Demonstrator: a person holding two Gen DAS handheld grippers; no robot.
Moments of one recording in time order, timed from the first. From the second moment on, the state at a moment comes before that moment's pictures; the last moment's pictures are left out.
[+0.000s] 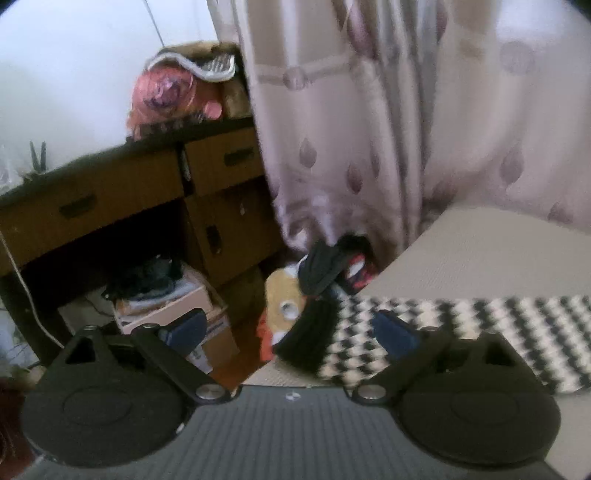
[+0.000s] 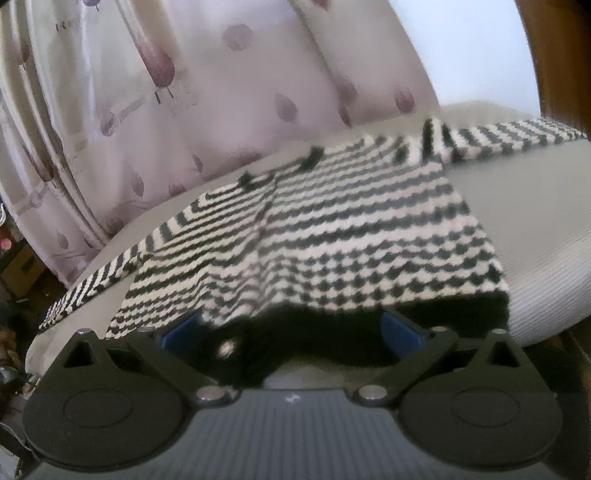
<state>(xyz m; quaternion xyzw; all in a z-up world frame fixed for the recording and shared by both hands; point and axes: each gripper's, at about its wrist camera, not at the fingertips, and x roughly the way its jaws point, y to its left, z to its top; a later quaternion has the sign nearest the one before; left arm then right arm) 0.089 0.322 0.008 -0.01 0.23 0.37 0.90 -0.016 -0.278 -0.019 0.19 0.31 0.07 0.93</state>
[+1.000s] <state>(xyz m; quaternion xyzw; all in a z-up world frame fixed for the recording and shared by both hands) 0.168 0.047 -0.060 0.05 0.25 0.00 0.97 -0.002 -0.584 -0.036 0.46 0.18 -0.12 0.86</state>
